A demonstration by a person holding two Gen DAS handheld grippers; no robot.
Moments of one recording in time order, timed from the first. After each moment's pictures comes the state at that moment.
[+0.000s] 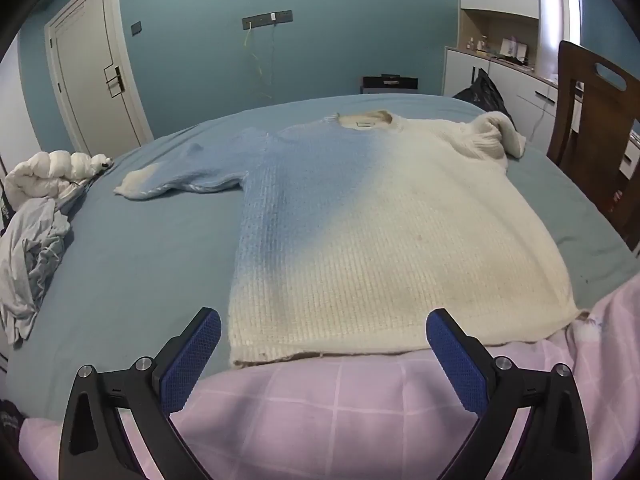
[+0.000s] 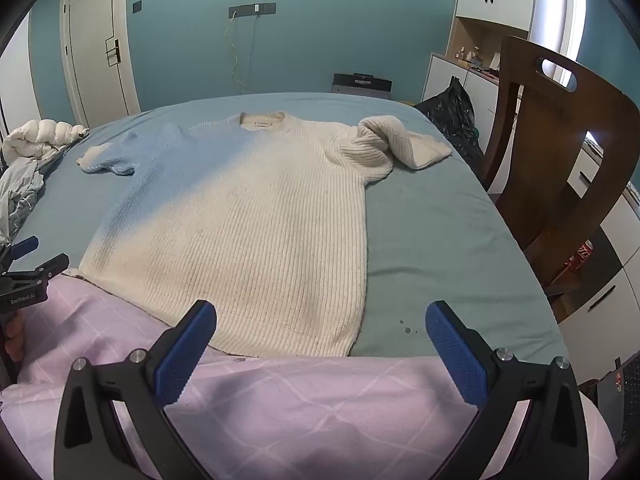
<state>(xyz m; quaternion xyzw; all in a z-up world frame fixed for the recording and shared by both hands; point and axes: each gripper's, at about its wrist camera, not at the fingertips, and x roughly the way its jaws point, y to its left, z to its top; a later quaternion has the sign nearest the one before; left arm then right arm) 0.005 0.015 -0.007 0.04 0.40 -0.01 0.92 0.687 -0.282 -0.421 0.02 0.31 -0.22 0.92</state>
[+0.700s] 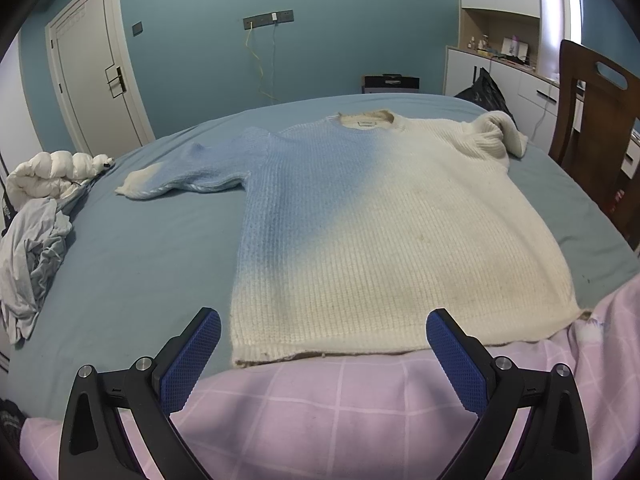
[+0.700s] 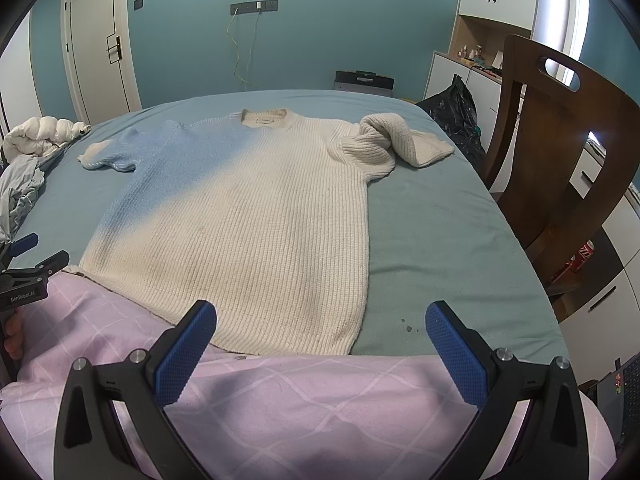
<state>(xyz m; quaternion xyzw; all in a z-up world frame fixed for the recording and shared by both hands) 0.008 0.016 -0.008 0.04 0.40 0.00 0.92 0.689 -0.281 -0.422 0.02 0.31 -0.22 0.92</state>
